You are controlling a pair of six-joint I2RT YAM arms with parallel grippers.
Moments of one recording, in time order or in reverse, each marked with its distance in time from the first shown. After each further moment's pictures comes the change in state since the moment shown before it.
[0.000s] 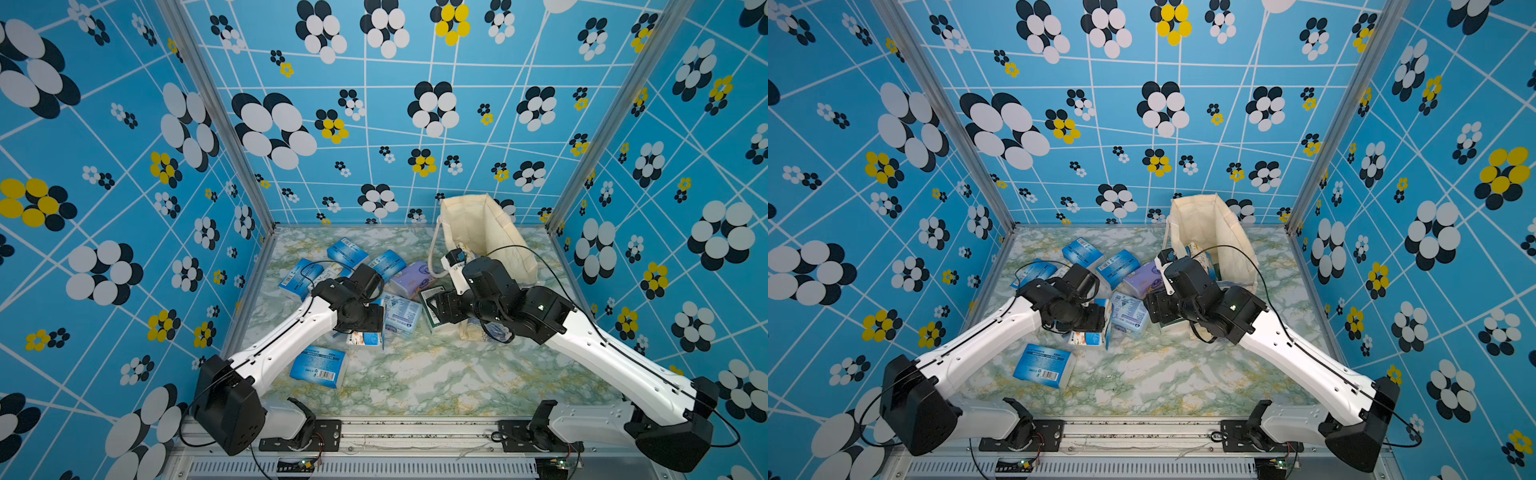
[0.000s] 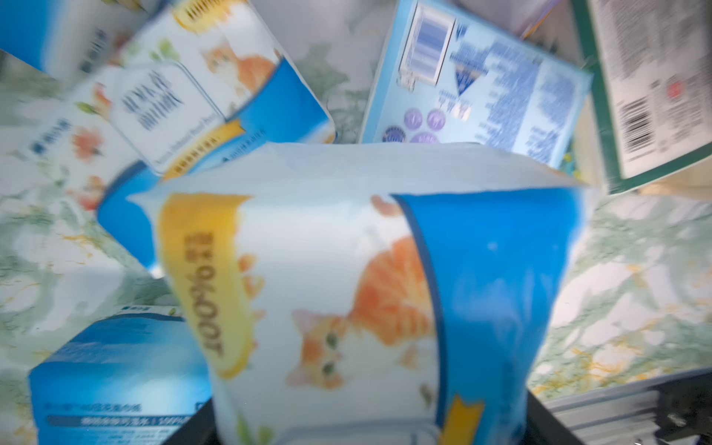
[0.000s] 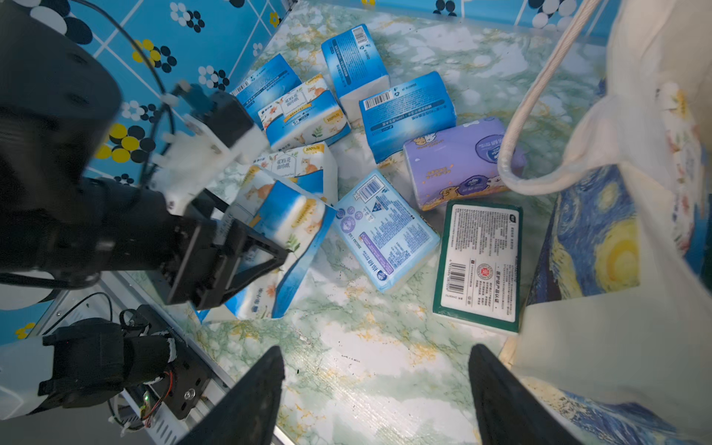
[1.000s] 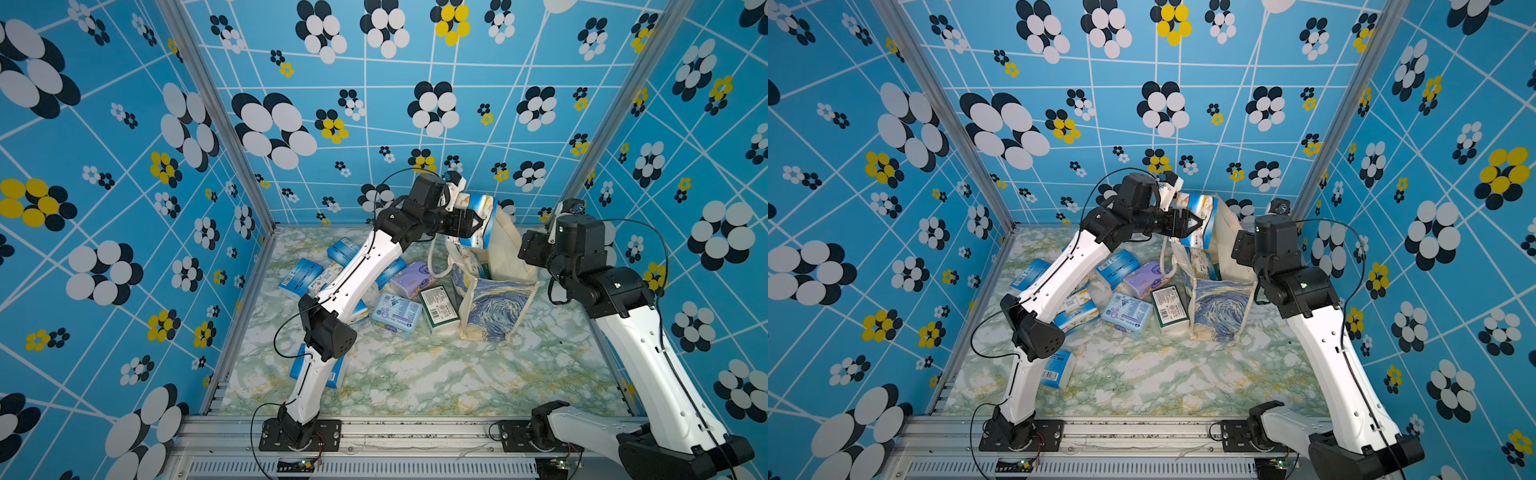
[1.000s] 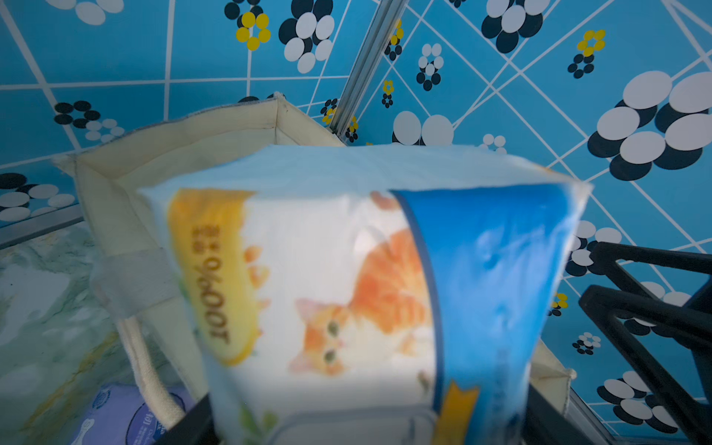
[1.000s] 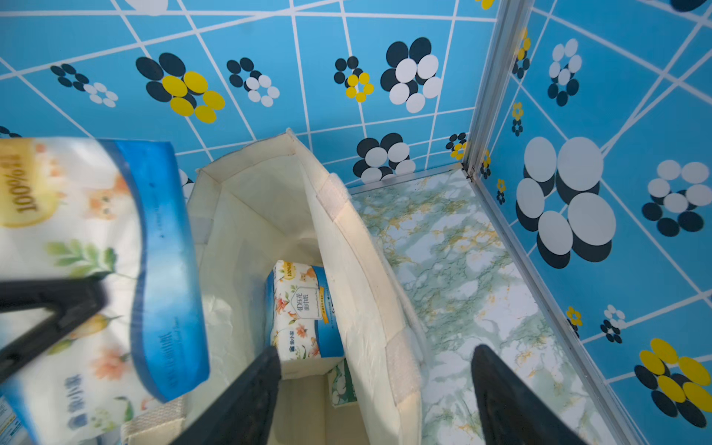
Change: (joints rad) left arm -0.139 0.866 1.304 0.289 0.356 0.144; right arm -0.576 -0.032 0.179 -0.042 0.267 -0.066
